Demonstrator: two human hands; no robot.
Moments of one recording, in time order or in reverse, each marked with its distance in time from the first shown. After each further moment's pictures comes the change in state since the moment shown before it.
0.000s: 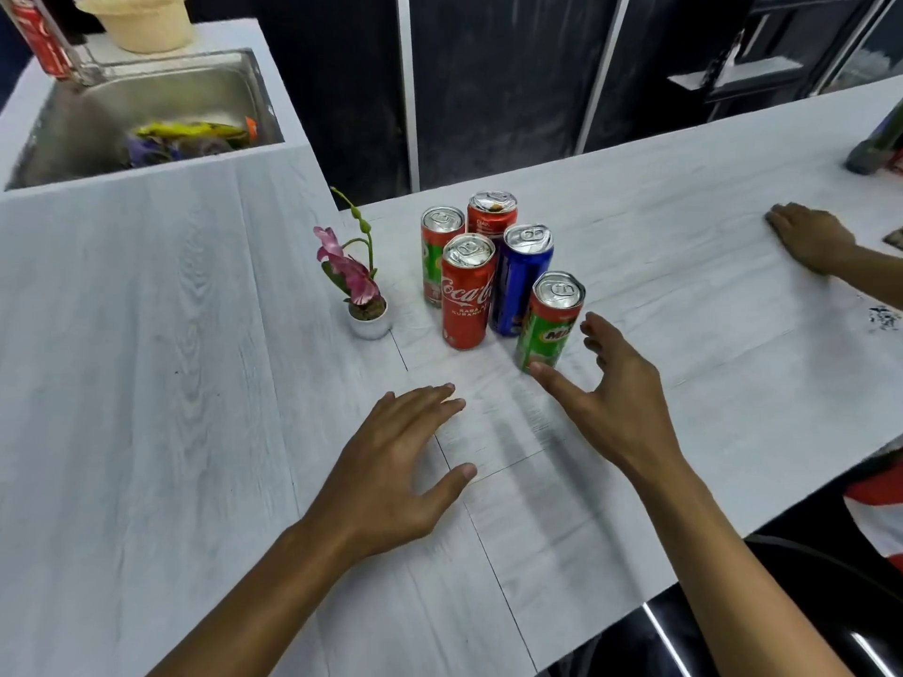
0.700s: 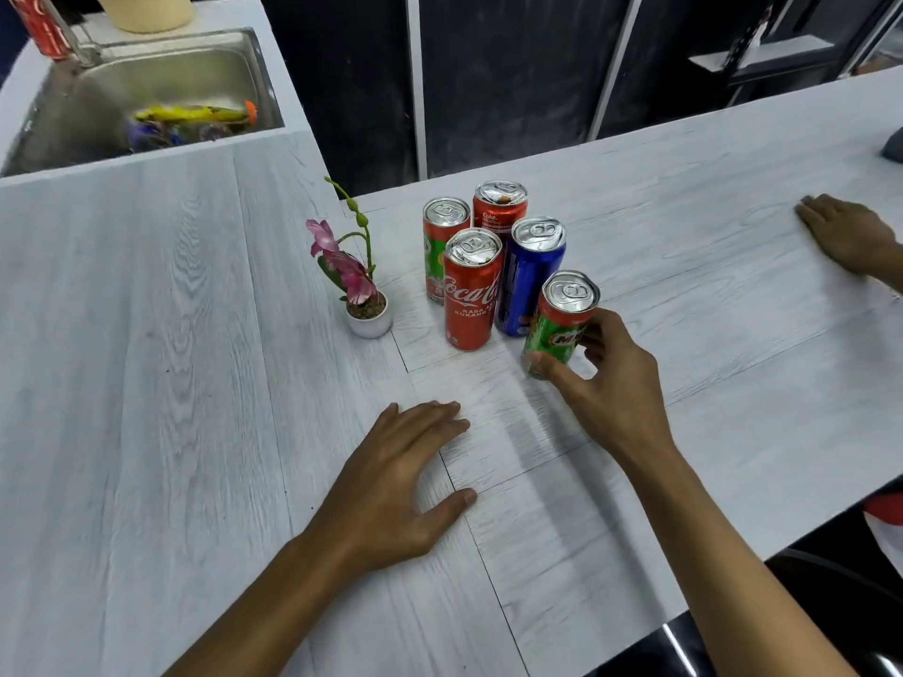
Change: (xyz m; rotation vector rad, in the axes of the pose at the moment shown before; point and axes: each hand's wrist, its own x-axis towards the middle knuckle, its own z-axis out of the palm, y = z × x) left_hand 0.001 -0.017 0.021 -0.015 -0.007 0.029; right_hand 0.029 0.011 0.024 0.130 0.013 -0.032
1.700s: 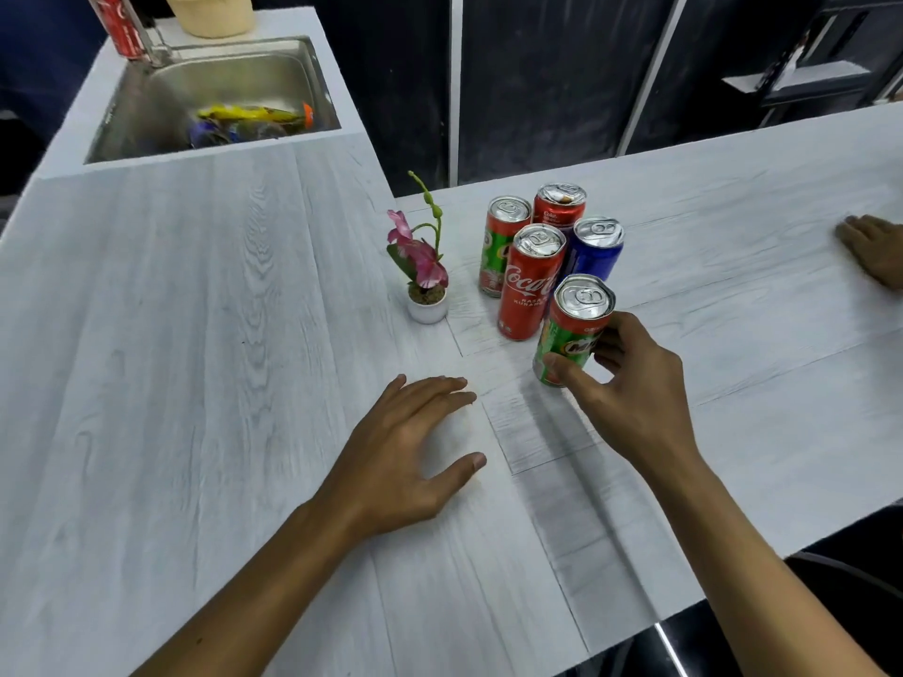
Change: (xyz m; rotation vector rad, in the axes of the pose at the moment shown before) left_hand -0.029 -0.014 -0.048 0.001 0.094 -0.024; right_hand -0.037 -0.049 0.016 -0.029 -0.001 -0.096
